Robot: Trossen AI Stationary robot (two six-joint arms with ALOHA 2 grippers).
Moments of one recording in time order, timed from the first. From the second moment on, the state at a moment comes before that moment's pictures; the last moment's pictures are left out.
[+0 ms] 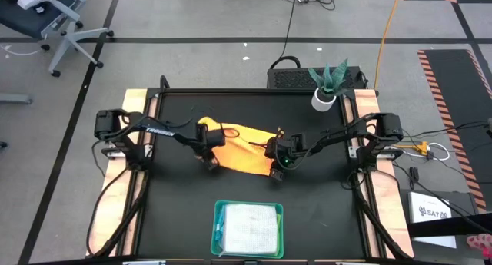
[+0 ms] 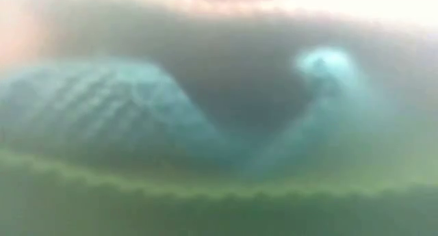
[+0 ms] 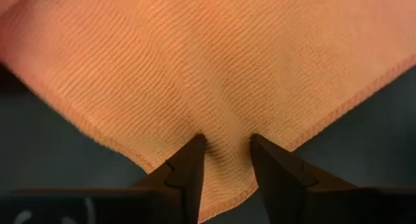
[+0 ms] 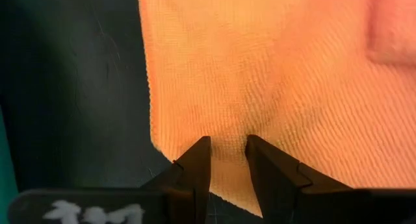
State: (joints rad) left arm 0.15 1.65 0.87 -0.72 0.02 -0.45; right arm -0.04 1.73 0.86 -0.31 -0.14 0.38
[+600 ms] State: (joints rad) left arm -0.14 1.64 0.90 -0.74 0.24 -0.83; right arm 0.05 1.73 0.86 -0.38 -0.30 0.37
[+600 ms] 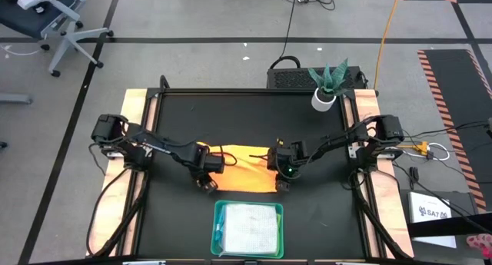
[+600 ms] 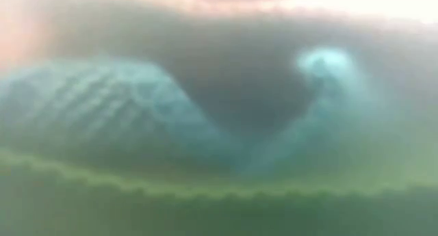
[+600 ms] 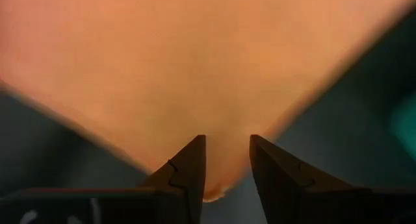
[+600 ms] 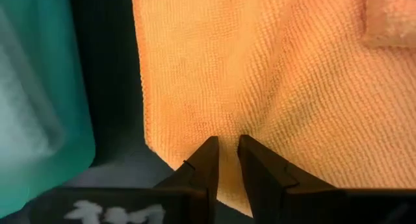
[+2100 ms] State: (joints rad) left arm -0.17 1.27 0.93 -0.91 -0.25 -1.02; right arm -0.15 1.55 0.62 0.05 -0.28 0.70
